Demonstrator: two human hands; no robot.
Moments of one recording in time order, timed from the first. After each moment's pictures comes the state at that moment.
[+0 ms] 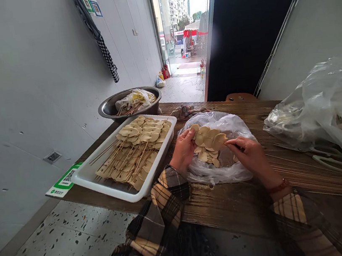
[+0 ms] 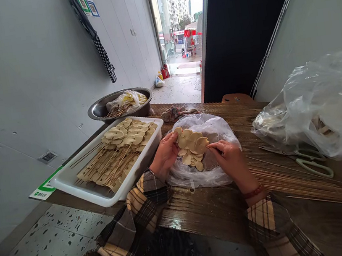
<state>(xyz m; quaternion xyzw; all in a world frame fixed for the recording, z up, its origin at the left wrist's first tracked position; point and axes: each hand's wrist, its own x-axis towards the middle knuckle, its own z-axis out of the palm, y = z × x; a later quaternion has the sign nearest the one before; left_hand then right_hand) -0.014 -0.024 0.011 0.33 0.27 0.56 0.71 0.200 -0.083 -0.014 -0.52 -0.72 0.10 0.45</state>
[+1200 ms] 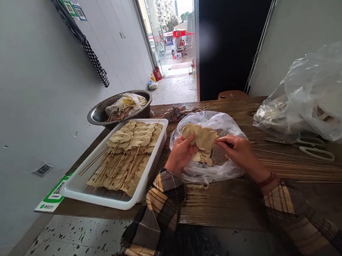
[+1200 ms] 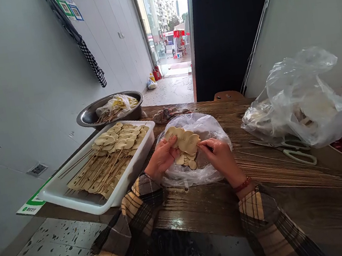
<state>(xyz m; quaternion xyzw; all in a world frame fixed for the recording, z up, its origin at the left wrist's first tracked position) -0.008 -0.028 0.010 0.36 0.23 0.49 0.76 0.191 -0.082 -0.010 -0.52 -0.70 0.14 0.48</state>
